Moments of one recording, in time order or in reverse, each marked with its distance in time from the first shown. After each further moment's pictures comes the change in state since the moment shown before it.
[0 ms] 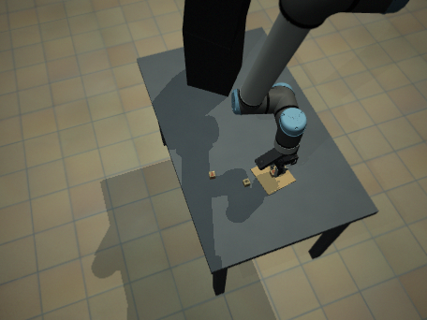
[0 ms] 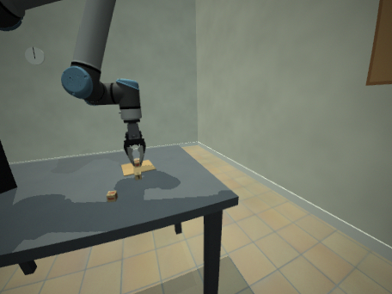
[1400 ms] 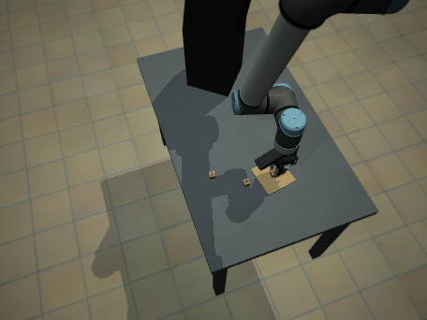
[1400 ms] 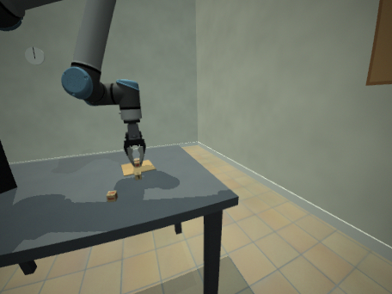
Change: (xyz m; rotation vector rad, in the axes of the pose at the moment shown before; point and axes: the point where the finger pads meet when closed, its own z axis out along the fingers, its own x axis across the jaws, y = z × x) arm 0.000 0.000 0.002 0.000 0.000 0.000
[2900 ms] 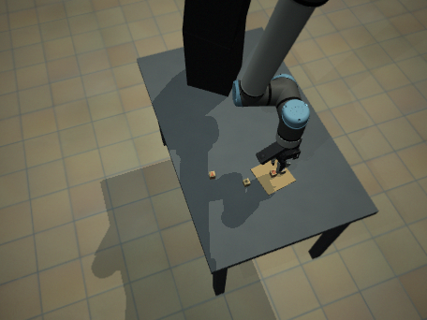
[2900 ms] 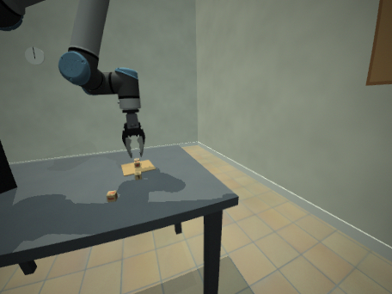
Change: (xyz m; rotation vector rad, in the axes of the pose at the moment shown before) arm 0.000 0.000 -0.045 0.000 0.000 0.000
